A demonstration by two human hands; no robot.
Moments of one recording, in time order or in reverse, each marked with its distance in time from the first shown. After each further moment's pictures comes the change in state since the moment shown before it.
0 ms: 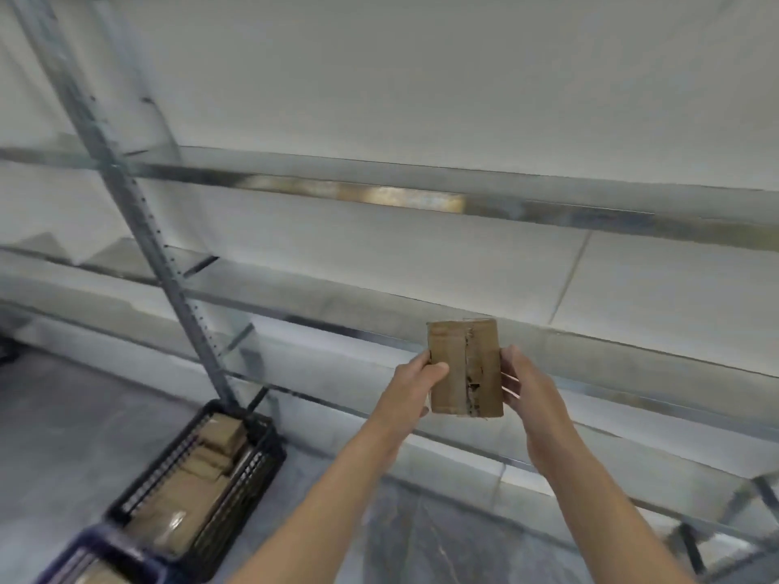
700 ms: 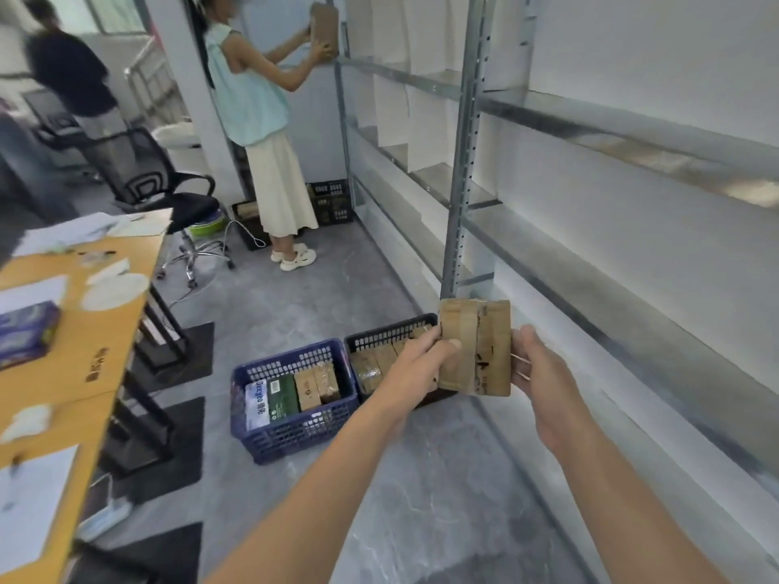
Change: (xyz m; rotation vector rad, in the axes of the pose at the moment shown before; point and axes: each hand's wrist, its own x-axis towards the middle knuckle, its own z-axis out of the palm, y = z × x) left_hand -0.155 -0.053 -0.083 -0.280 0.821 -0.128; right_hand -0.034 0.023 0.177 -0.139 -0.859 0.029
